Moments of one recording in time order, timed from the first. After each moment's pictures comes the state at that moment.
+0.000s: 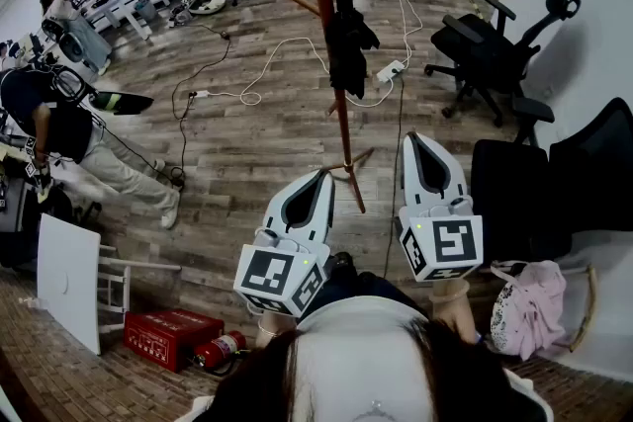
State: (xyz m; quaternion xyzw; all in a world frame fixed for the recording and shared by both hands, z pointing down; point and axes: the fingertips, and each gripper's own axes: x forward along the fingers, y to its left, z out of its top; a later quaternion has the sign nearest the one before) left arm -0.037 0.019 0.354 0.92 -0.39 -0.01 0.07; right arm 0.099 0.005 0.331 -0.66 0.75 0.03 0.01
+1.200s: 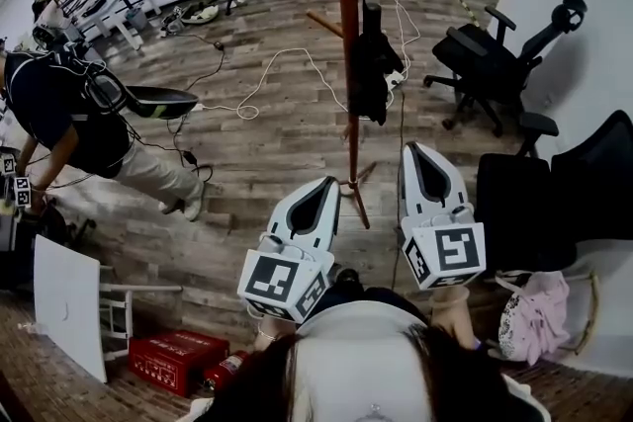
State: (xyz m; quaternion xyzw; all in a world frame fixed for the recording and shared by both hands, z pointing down) left arm -0.064 -0.055 0.357 0.93 -0.36 -0.02 0.07; right arm 0.061 -0.066 0.334 -0.66 0.75 0.03 0.00
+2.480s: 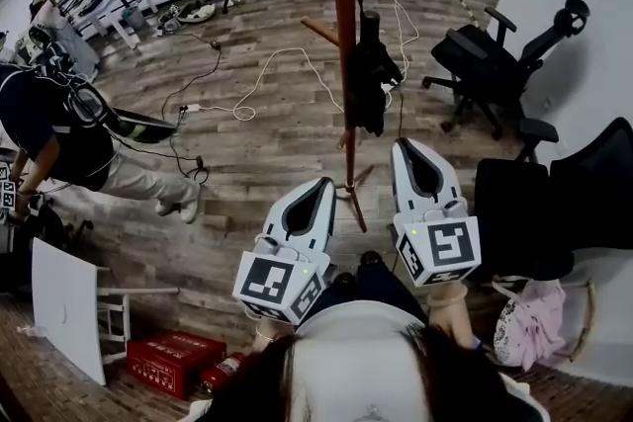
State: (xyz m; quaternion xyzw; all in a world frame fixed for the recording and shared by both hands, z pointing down) left arm -0.051 -0.083 0.357 0.93 -0.37 -0.02 0.08; right arm 0.068 -0.103 0.334 -0.65 0.76 0.02 -0.01
